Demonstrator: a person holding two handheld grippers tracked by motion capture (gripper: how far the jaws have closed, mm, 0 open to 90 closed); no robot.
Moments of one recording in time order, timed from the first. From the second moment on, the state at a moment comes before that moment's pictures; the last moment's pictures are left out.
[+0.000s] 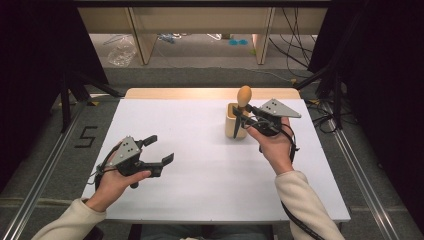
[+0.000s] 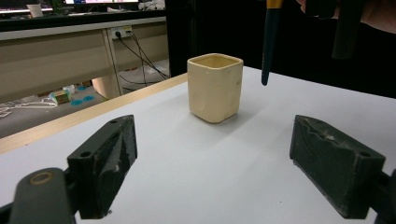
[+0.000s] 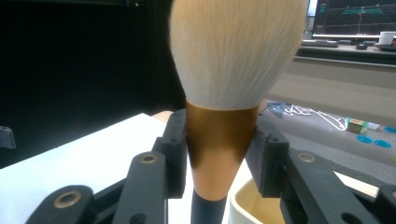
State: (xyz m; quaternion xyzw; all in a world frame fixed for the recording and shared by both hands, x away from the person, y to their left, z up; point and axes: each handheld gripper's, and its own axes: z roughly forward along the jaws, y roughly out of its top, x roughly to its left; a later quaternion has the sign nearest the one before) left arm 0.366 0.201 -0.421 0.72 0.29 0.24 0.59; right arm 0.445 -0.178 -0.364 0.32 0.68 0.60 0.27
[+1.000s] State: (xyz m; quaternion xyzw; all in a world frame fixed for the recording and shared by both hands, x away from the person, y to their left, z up) left arm 0.366 0.201 -0.421 0.71 0.29 0.23 0.59; right arm 0.452 -0.175 -0.359 0.32 0.68 0.60 0.28
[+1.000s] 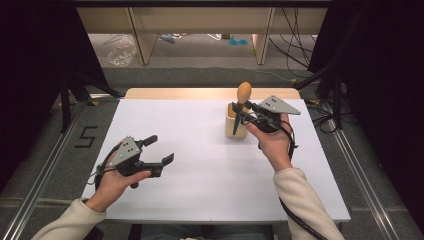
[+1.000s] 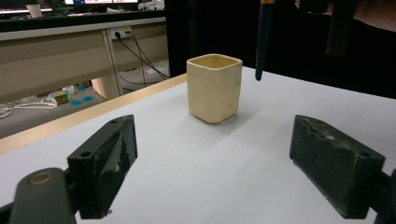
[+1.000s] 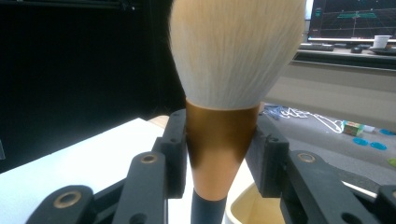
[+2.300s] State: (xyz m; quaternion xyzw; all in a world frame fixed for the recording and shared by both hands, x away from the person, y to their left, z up) left arm 0.365 0.201 -0.421 0.71 0.29 0.23 0.59; right arm 0.462 -0.170 -0.351 0.32 0.67 0.61 0.28
